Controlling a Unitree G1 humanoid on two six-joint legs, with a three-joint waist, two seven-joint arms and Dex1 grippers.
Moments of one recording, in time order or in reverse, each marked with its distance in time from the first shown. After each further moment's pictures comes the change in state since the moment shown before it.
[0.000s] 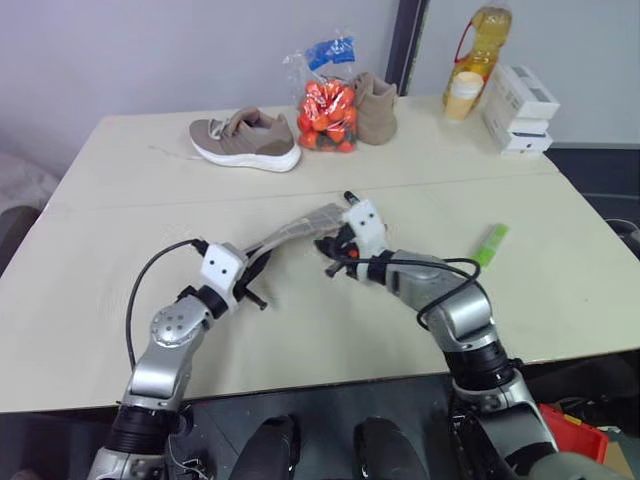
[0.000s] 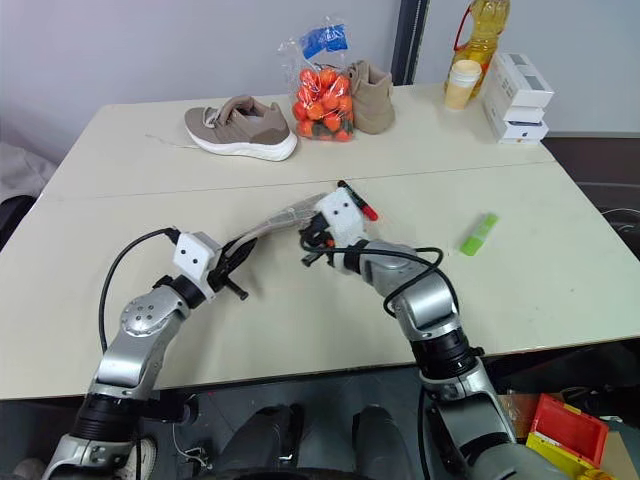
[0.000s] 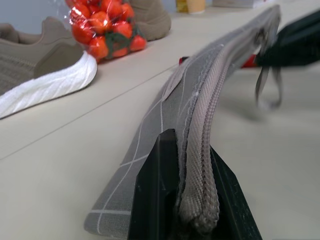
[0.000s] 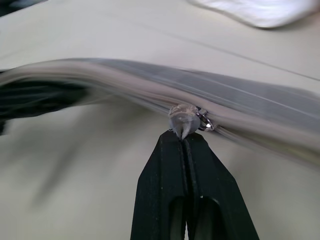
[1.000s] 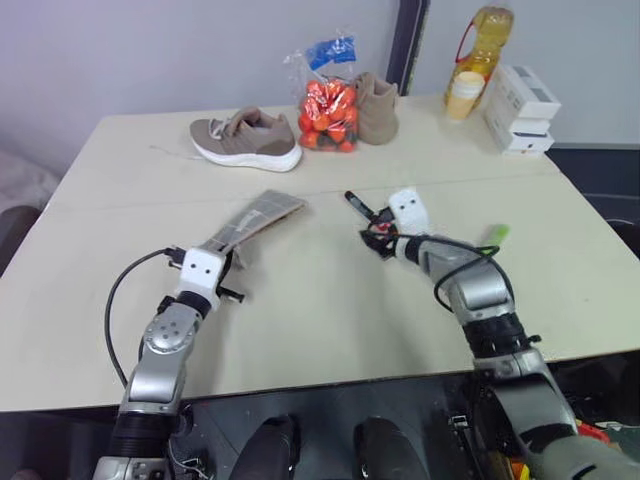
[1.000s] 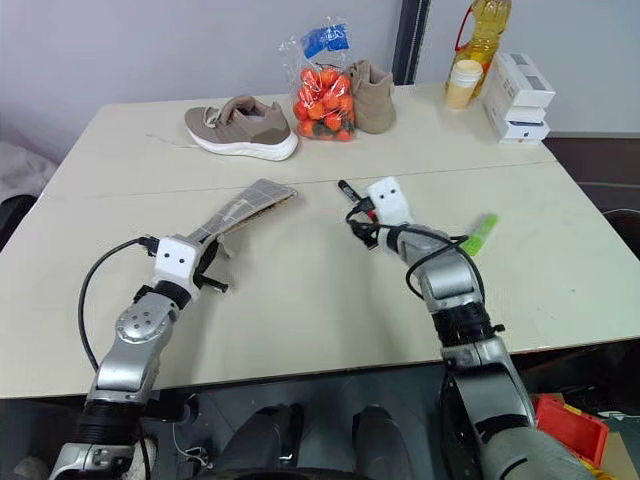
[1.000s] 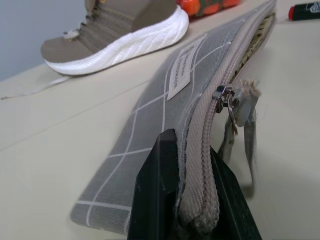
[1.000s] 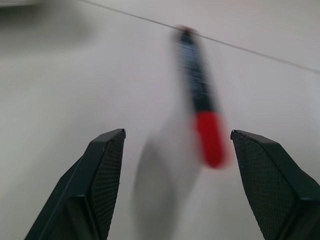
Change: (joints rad) left arm 0.028 -0.037 0.082 0.080 0.154 -0.012 0.244; right arm -0.135 -0.109 -0.204 0.476 -0.115 -0.174 -0.136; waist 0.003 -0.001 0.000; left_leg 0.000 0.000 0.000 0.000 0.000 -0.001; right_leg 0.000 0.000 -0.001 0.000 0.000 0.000
